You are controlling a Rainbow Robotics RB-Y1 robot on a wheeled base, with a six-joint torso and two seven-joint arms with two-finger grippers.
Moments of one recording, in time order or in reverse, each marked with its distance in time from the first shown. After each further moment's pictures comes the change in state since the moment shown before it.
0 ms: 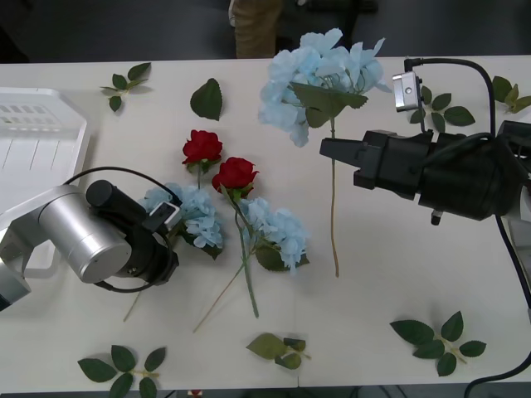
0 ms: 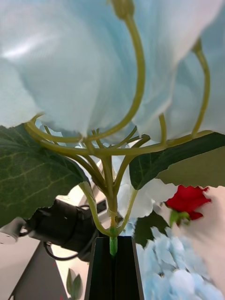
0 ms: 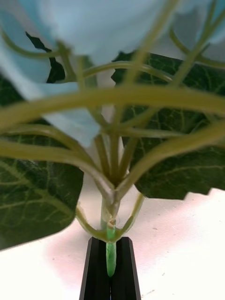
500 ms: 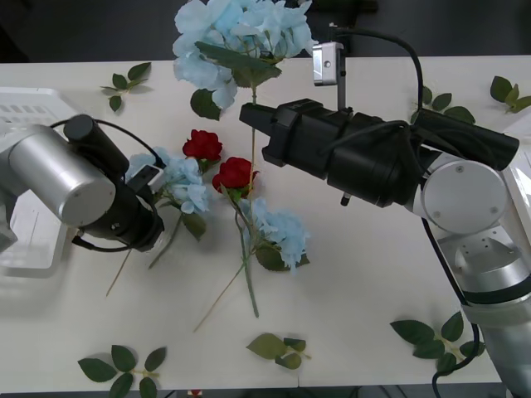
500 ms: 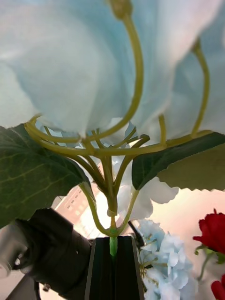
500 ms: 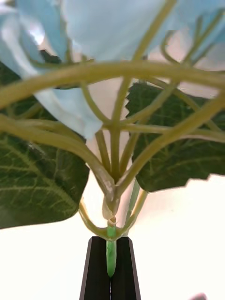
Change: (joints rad) right arm -0.113 0.035 0.332 0.017 0.141 -0.417 0.005; left arm -0.098 0.004 0.186 -0.043 0.115 0.290 0.001
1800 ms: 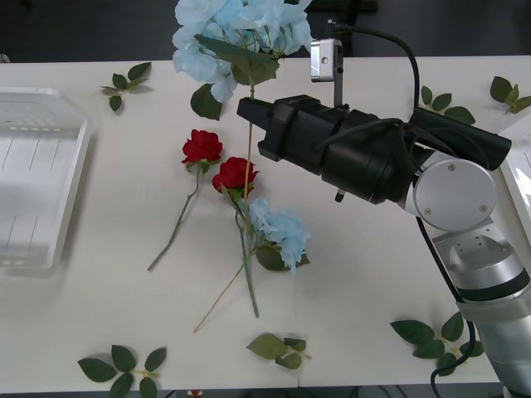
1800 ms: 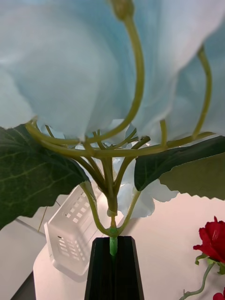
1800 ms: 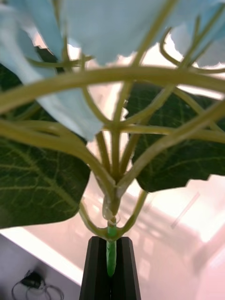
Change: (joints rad) right arm -0.012 0.003 0.010 0.018 0.004 -0.038 0.000; left arm -0.016 0.471 0.274 0.458 0.171 -0.051 0.218
